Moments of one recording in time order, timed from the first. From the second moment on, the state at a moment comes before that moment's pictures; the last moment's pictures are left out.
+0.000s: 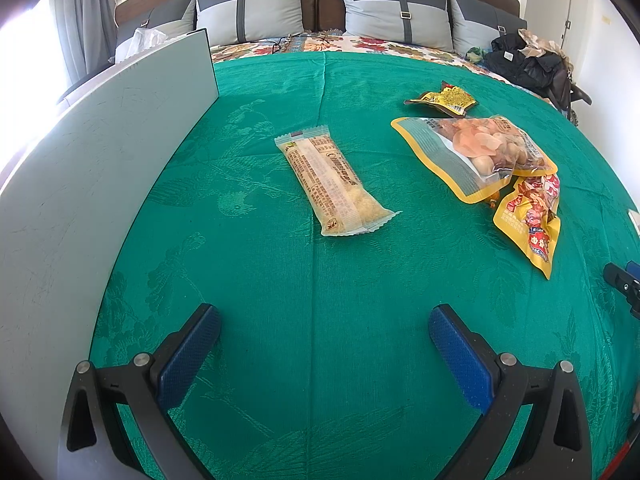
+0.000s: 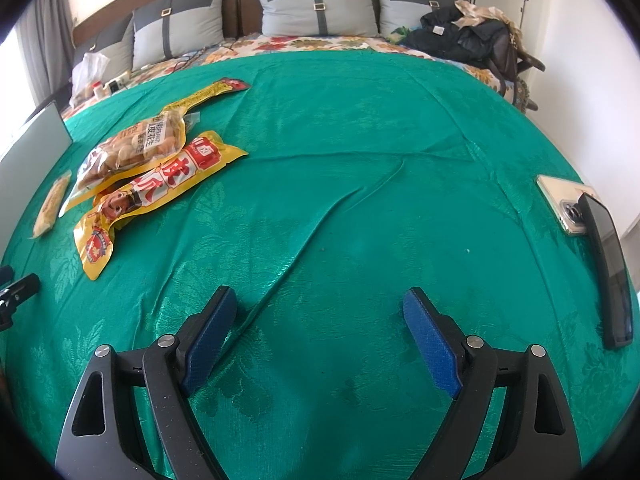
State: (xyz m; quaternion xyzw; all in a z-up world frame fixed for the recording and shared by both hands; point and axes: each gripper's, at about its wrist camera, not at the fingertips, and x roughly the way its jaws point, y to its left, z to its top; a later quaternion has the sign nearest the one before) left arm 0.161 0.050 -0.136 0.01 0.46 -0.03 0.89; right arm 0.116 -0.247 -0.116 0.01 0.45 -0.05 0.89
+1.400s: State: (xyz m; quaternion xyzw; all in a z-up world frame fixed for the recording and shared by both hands) left arm 0.200 0.067 -0.107 -0.05 0.49 -0.06 0.87; right arm 0.116 -0.247 -0.117 0.01 0.45 -0.06 0.89
